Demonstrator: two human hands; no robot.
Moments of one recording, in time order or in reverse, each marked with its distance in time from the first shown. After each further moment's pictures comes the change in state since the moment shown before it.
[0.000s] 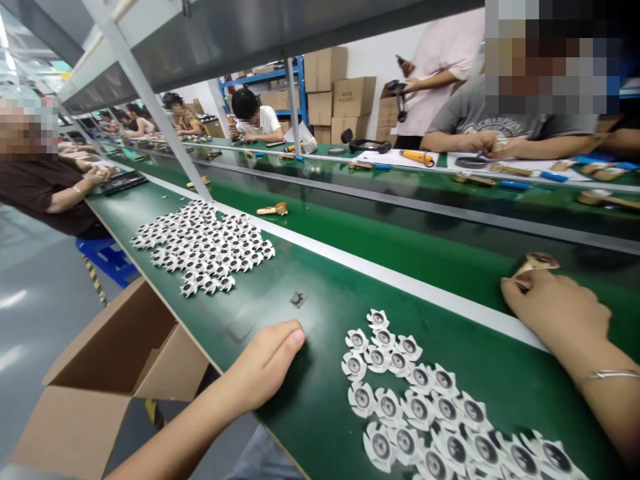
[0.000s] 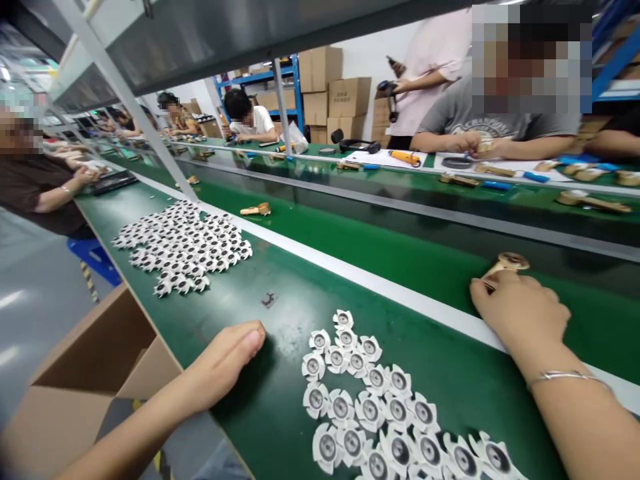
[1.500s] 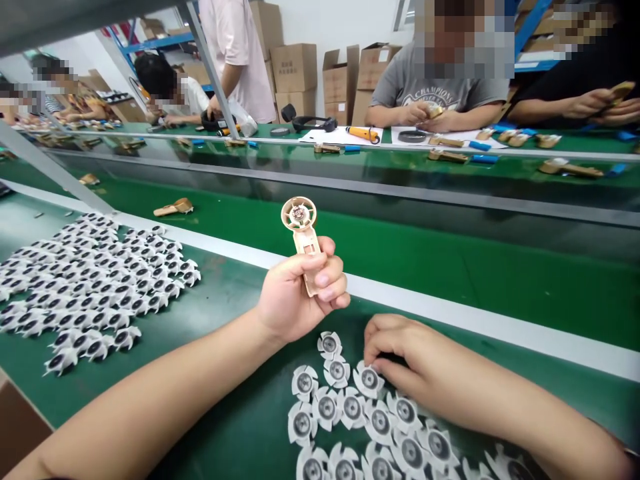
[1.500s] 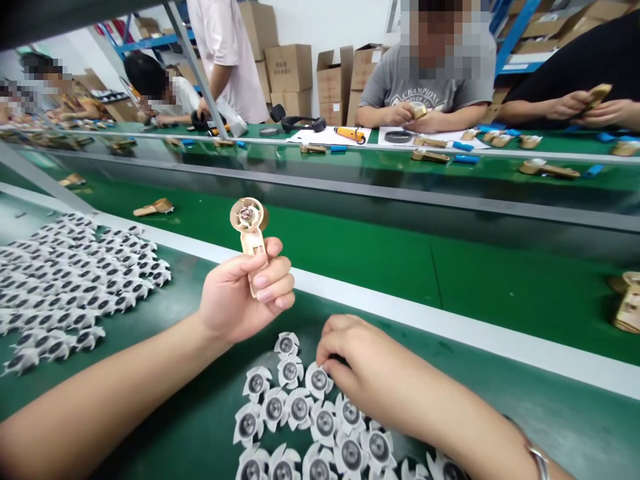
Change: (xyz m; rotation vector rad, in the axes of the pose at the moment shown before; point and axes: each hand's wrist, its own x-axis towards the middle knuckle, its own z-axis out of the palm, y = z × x) left_hand 0.181 0.077 0.053 -1.277 -0.404 -0.008; right_hand -0.101 -0.104 -0.079 0.791 -0.697 -0.779
